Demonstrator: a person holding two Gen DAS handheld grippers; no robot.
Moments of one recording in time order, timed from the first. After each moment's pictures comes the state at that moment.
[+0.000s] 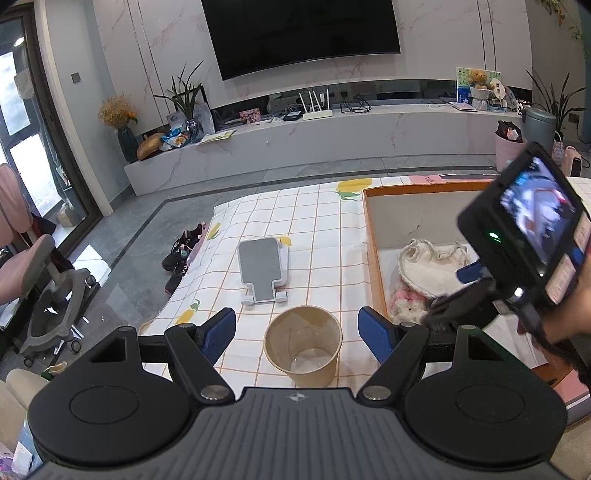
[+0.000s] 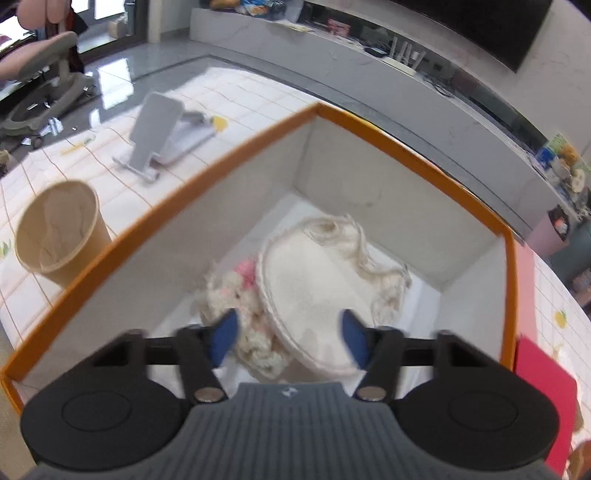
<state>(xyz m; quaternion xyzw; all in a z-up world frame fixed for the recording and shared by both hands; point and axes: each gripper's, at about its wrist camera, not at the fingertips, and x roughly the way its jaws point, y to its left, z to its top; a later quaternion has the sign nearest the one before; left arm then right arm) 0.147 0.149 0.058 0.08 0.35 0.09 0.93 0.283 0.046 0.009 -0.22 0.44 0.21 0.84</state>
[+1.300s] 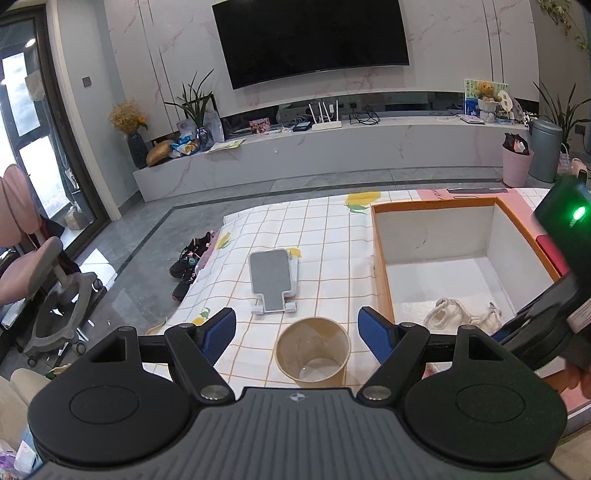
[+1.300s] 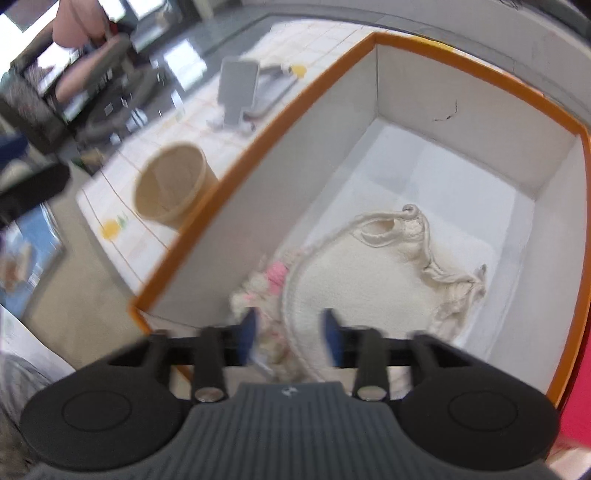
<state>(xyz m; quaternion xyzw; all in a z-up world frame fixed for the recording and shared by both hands) 0.141 0.153 0.069 0.08 0.33 0.10 0.94 0.265 0.010 0.027 -0.06 0.57 0.33 0.75</state>
